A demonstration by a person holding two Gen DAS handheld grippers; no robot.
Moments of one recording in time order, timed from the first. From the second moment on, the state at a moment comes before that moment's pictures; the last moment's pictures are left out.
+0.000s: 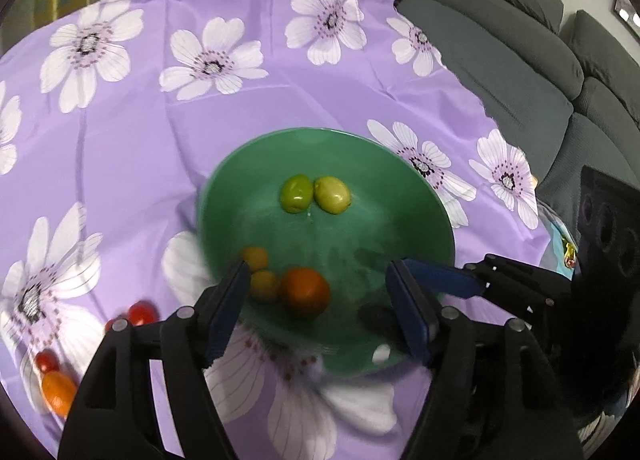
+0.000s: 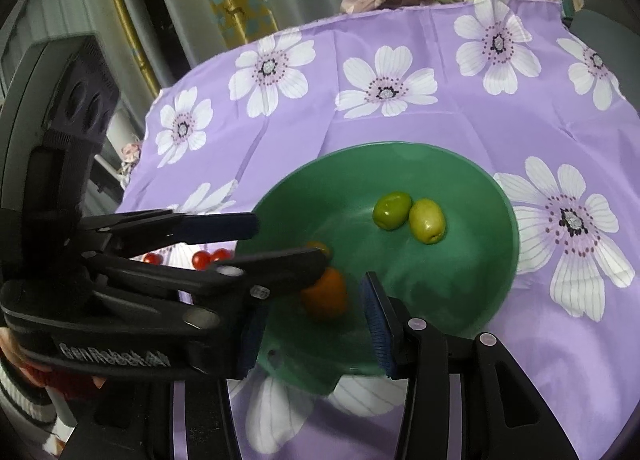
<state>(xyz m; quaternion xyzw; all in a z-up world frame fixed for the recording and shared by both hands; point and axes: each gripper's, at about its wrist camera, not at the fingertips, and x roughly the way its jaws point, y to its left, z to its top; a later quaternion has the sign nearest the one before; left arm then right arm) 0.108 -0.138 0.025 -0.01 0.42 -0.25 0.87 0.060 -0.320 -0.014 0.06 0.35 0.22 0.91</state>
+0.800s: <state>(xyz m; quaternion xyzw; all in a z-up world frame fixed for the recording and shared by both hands) -0.016 0.049 -0.025 -0.12 0.46 -0.06 0.88 -0.007 -0.237 -0.025 -0.01 0.38 0.32 0.87</state>
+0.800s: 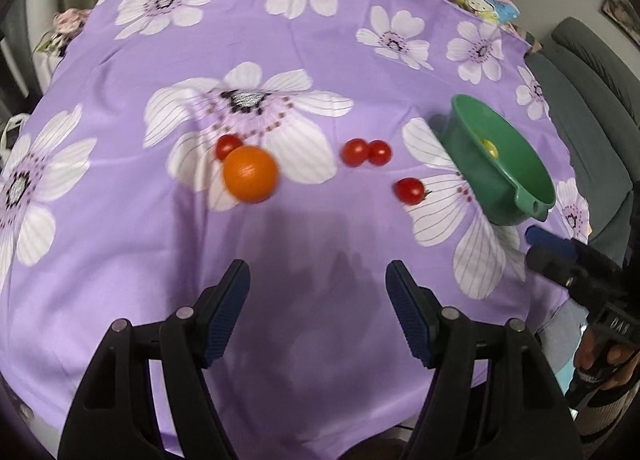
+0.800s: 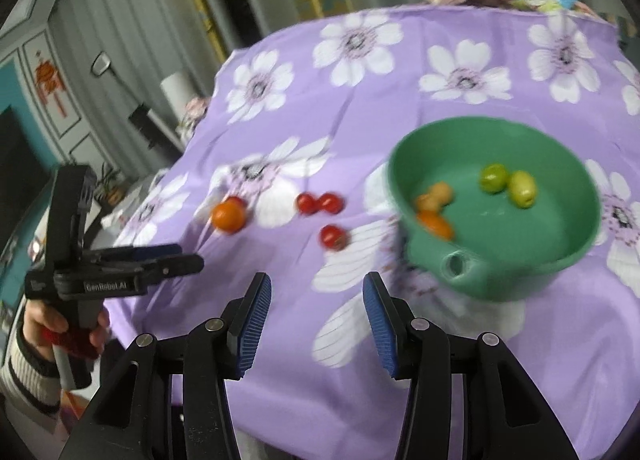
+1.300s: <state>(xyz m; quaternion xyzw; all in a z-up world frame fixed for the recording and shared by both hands) -0.026 0.089 -0.030 -0.13 0.44 -0.03 0.89 0.002 -0.170 -0.036 -0.02 0.42 0.37 0.83</state>
